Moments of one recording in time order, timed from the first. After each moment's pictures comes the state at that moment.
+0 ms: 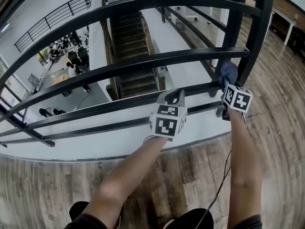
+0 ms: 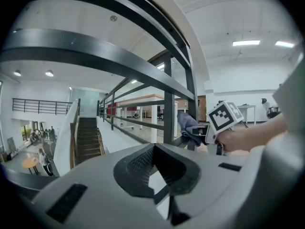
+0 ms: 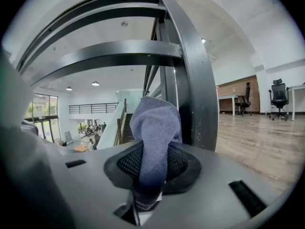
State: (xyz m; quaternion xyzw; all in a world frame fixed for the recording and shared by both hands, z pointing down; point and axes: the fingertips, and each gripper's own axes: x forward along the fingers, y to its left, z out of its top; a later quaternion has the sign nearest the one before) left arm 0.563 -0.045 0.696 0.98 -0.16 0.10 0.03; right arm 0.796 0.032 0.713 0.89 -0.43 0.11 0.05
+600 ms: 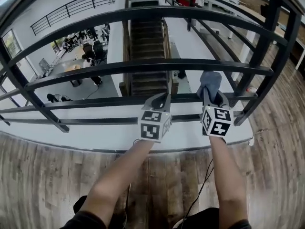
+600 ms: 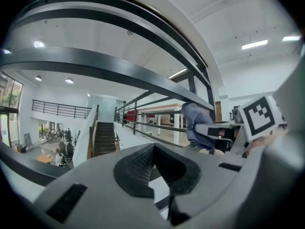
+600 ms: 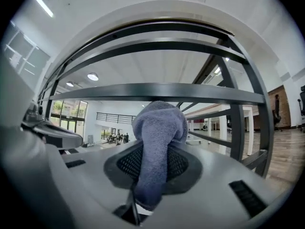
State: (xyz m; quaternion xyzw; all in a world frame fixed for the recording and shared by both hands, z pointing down) left arm 0.342 -0.146 0.683 0.97 -0.25 0.06 0.04; right arm 0.489 -0.079 0.654 0.83 -0.56 -0.02 0.04
